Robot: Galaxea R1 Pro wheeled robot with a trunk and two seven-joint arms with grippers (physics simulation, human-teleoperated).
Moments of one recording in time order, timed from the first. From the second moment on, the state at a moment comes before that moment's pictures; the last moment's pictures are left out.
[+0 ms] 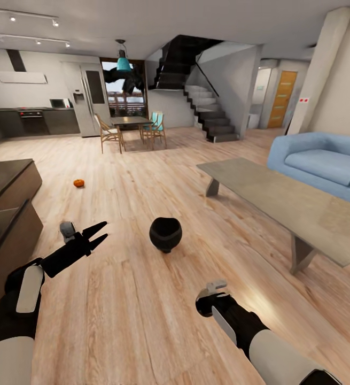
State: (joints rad) left arm -0.59 0.09 0.44 -1.22 0.67 0.96 -0.79; right arm -0.70 0.07 0.48 -0.48 -0.31 0.41 -0.16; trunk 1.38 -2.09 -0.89
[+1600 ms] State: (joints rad) left arm -0.59 0.09 0.44 -1.20 0.67 0.95 -0.79; right arm -0.70 0.07 0.49 -0.48 -0.30 0.41 -0.17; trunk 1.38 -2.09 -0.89
